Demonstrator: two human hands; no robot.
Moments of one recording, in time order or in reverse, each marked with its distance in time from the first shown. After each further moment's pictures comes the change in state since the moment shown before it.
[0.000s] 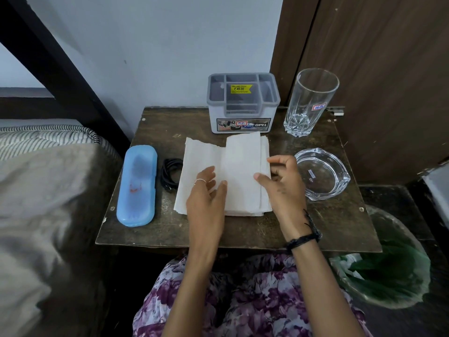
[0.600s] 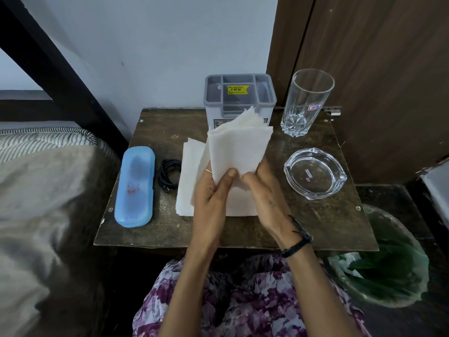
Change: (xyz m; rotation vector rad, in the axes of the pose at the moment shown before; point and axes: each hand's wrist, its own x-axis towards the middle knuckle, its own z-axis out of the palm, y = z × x) left_hand -0.003 0.016 0.005 -0.430 -0.131 0.105; right_hand -0.018 -0.016 0.011 0.135 -0.342 -0.137
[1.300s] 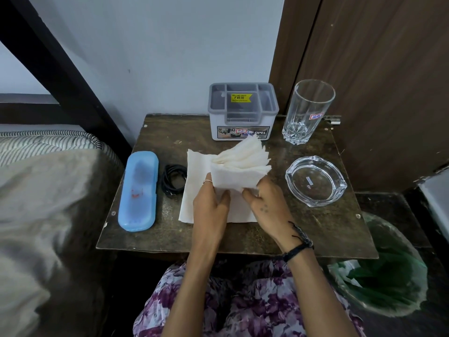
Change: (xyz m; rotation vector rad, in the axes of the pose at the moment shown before) left_hand 0.007 -0.019 -0.011 0.397 0.024 0.017; right_hand 0.005 0.013 -0.008 -0.430 -0.015 -0.030
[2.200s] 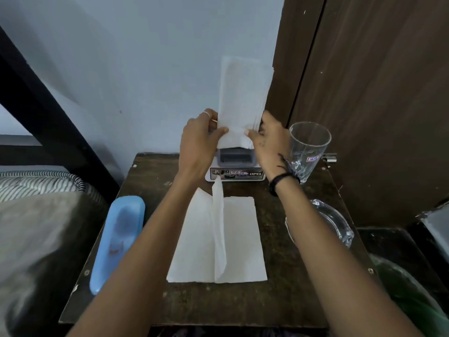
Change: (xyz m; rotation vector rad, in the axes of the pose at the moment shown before) left_hand 0.173 0.072 0.000 0.294 0.085 0.363; right_hand 0.162 -0.034 -0.045 -0.177 0.446 -0.131
